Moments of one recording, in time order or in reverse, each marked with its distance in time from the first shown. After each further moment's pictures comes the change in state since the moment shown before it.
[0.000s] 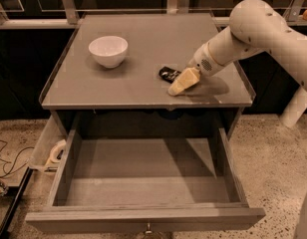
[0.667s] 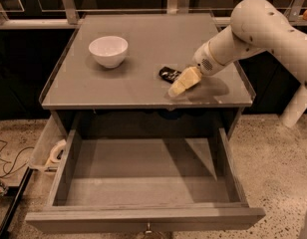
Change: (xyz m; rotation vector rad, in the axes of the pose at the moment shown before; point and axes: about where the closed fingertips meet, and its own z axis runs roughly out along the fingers) arm -0.002 0.002 -0.006 0.009 -0.006 -0.009
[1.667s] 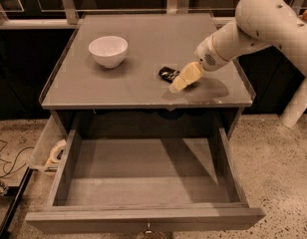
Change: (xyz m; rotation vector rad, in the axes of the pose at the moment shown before) arm -0.012 0.004 -0.018 0.018 -0.023 -0.027
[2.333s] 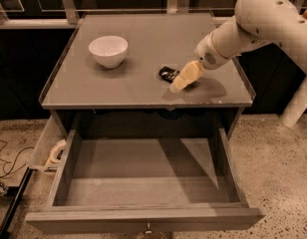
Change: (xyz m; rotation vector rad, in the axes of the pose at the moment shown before) arm -0.004 0.002 -0.005 0.009 0.017 -0.023
